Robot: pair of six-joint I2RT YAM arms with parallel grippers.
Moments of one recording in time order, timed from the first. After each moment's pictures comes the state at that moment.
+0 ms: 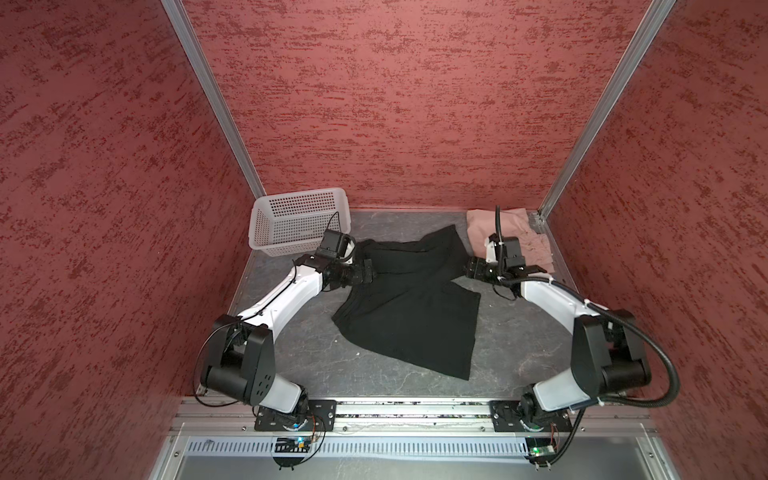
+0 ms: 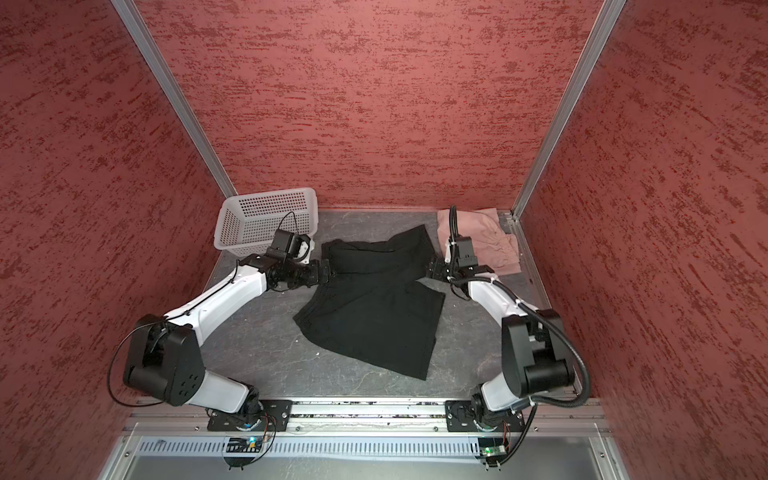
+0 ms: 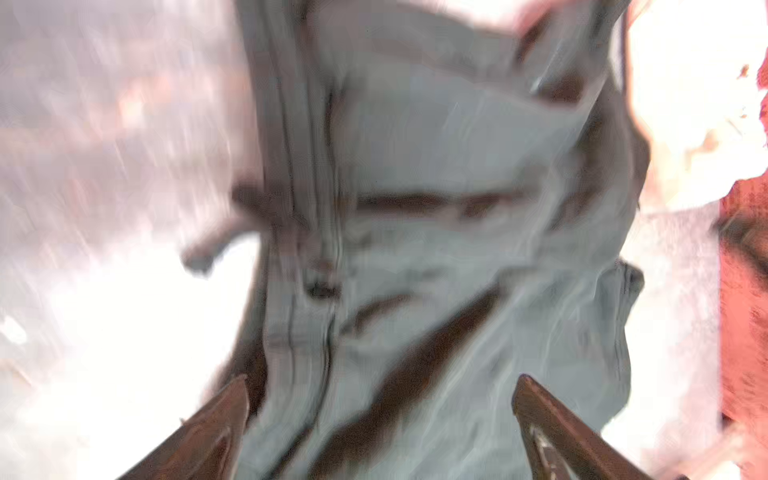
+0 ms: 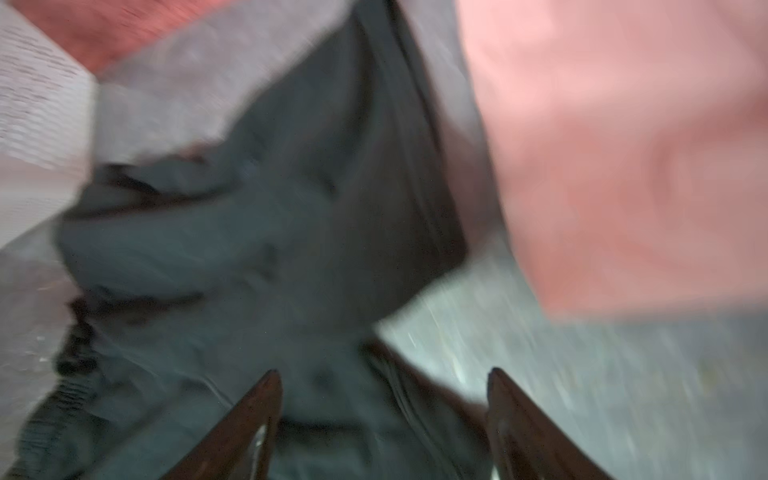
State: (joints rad) left arm -0.30 1.53 1.14 -0.57 0.20 -0.41; right arm 0.16 1.47 0.86 -0.28 -0.15 0.43
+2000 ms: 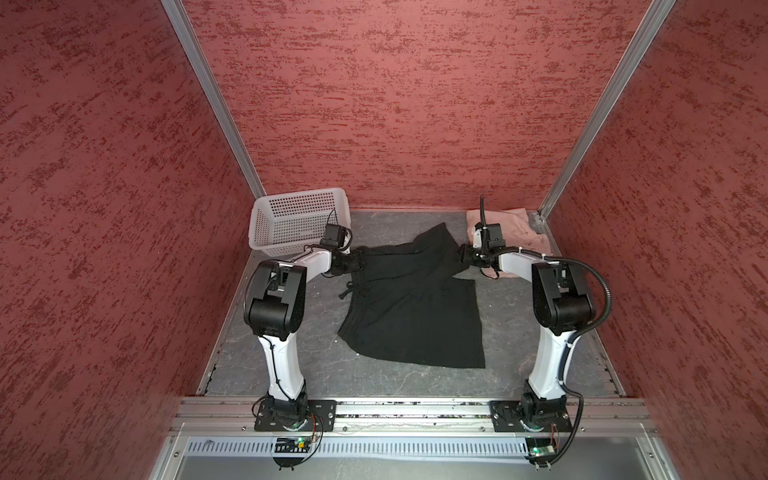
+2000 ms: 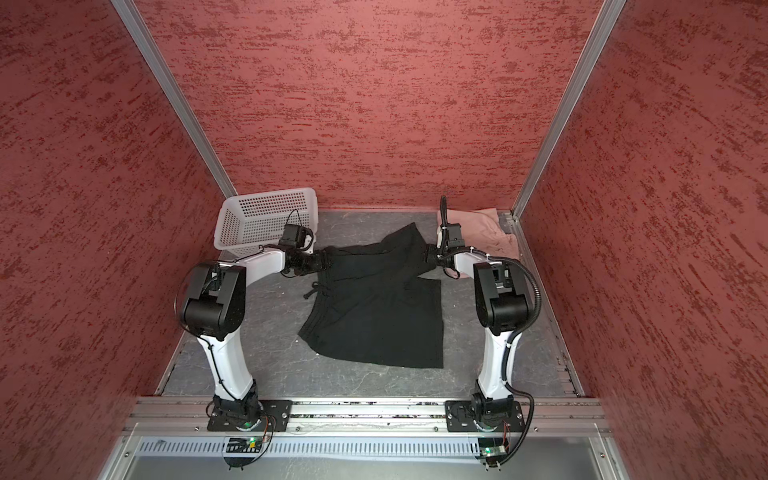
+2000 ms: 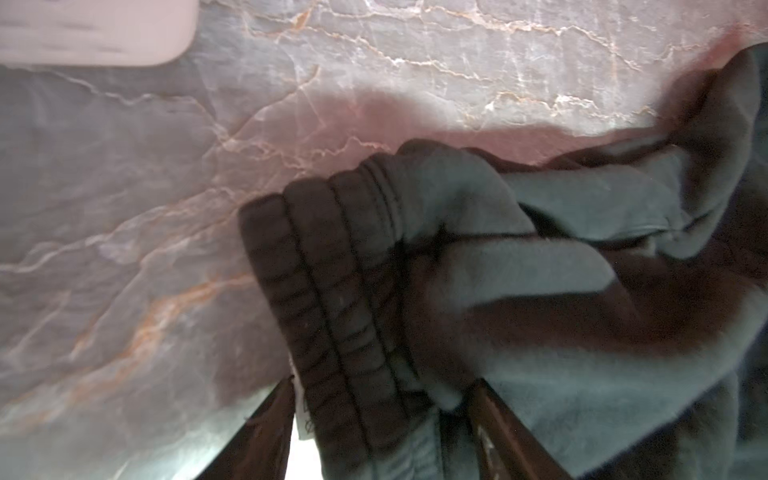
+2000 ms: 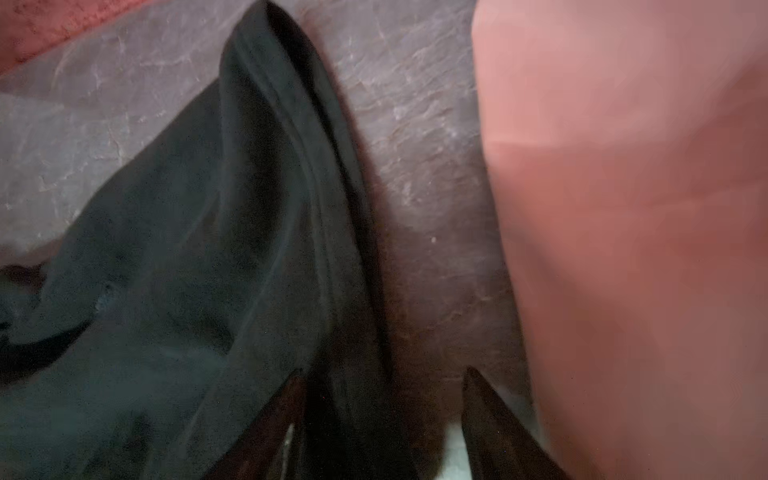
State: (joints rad) left arm -0.17 1.97 1.28 -0.33 0.23 -0.35; right arm 0.12 2.02 1.26 -0.11 -0.23 0.32
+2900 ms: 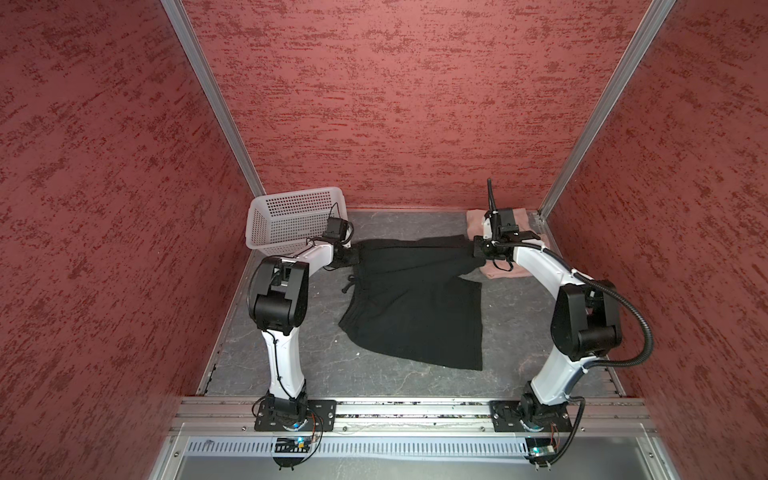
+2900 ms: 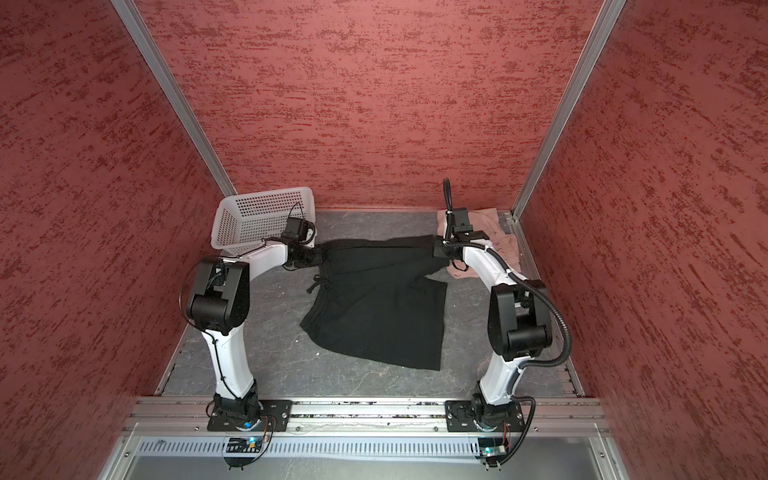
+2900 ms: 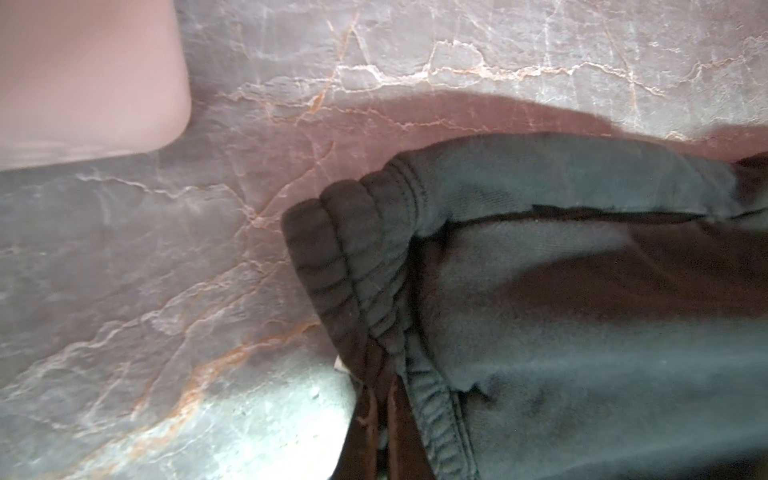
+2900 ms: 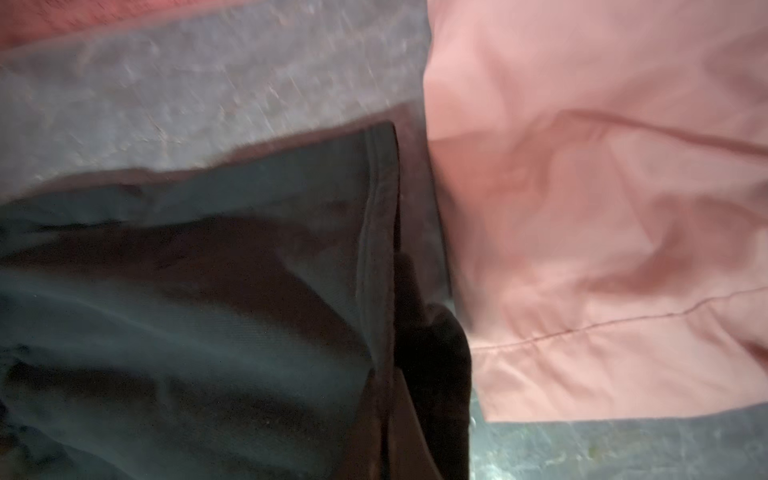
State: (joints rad) left arm -0.17 2.01 1.39 -0.40 0.15 -0.29; right arm 0.13 1.79 1.38 -0.55 -0.07 0.24
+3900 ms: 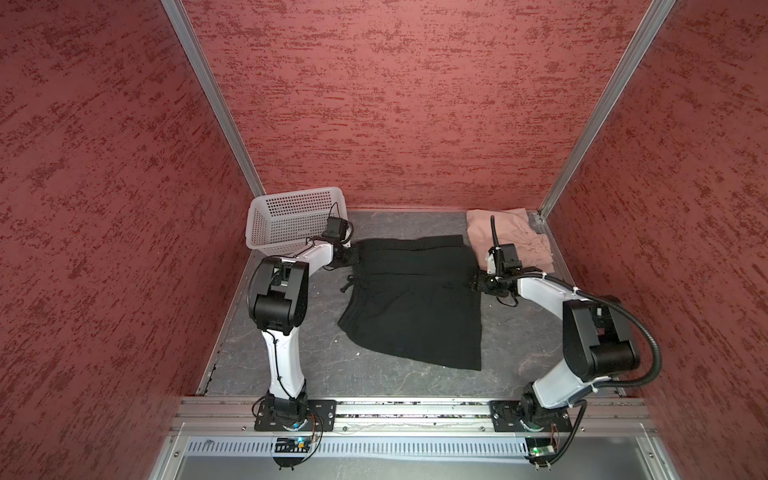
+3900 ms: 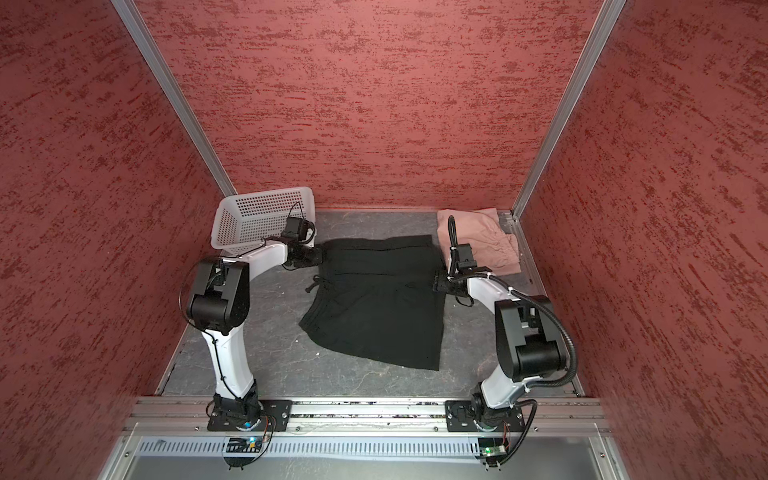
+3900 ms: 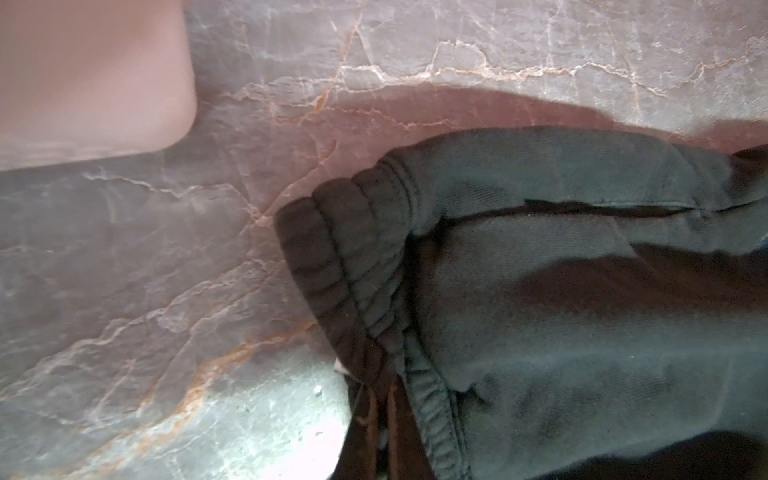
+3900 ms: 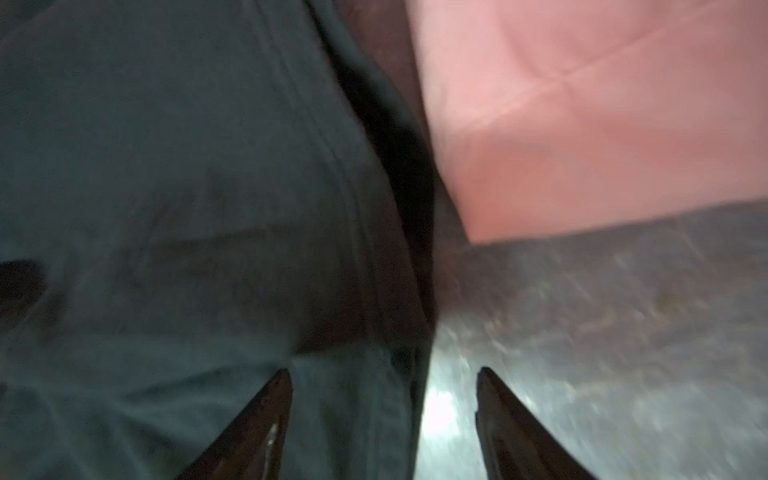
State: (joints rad) left arm -0.17 2.01 1.39 -0.40 0.16 -0.29; right arm 0.12 1.66 0.94 -0.32 -0.14 0.32
